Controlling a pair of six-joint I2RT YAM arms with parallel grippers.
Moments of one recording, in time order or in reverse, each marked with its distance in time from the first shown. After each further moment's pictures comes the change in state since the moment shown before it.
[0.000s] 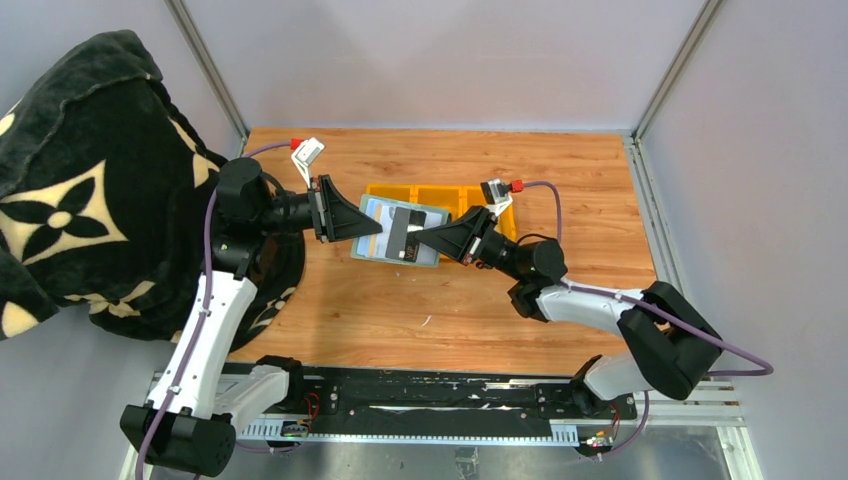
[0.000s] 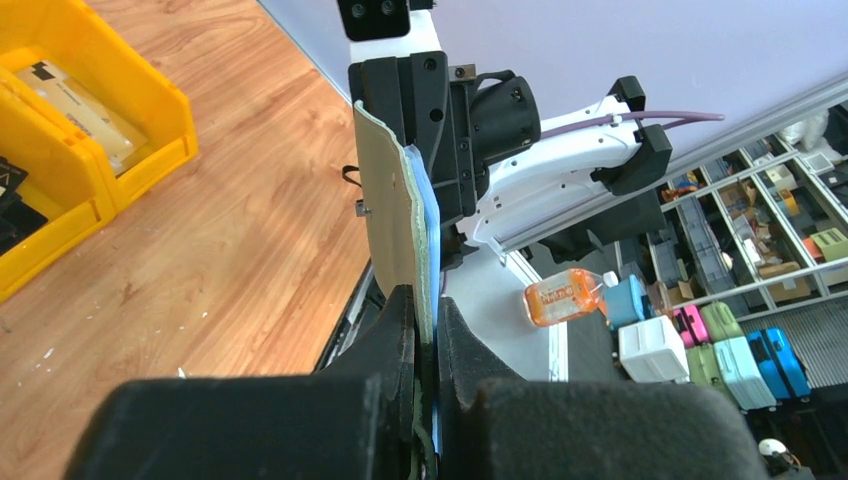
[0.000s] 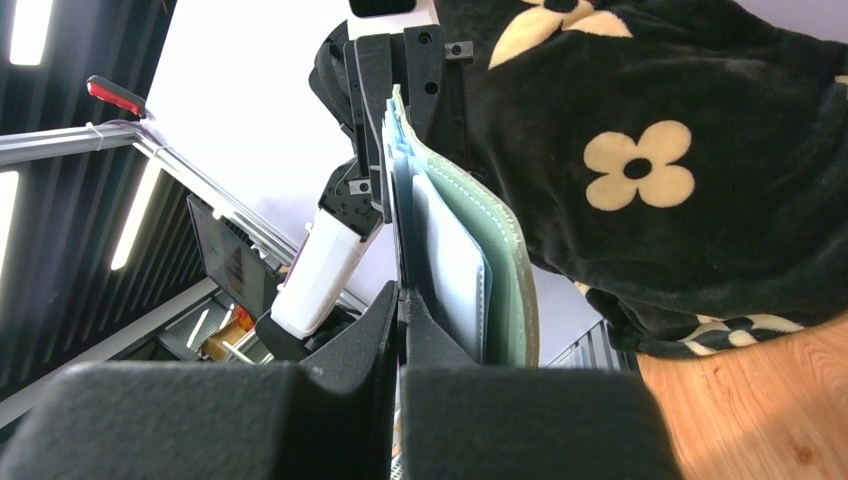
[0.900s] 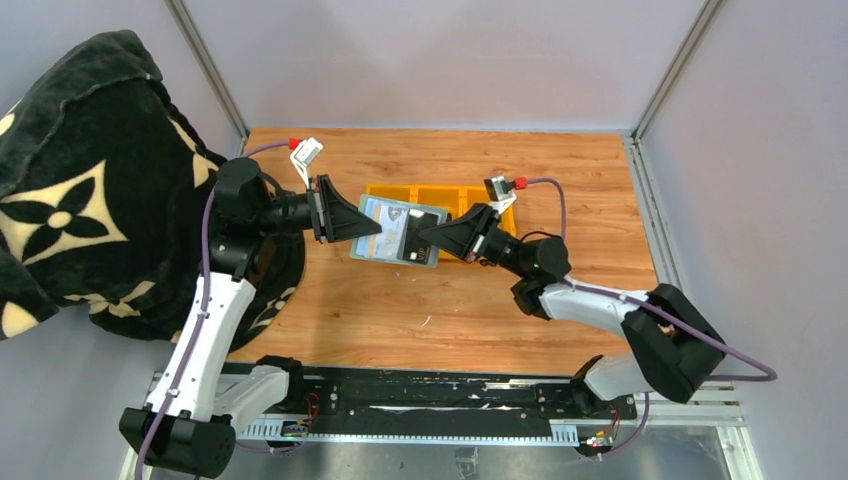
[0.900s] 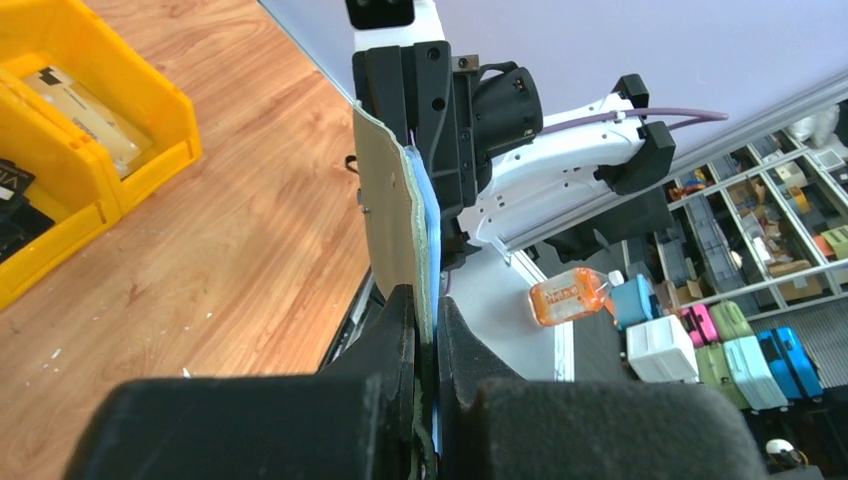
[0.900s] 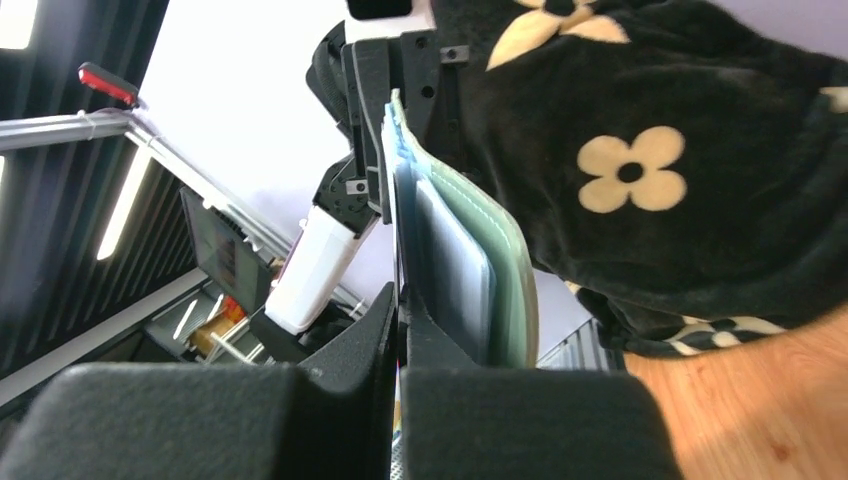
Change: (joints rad) left arm 0.000 -0.007 0.008 -0.014 -0.003 0.009; right arm -0.003 0.005 0.028 -0.005 -0.021 -0.017
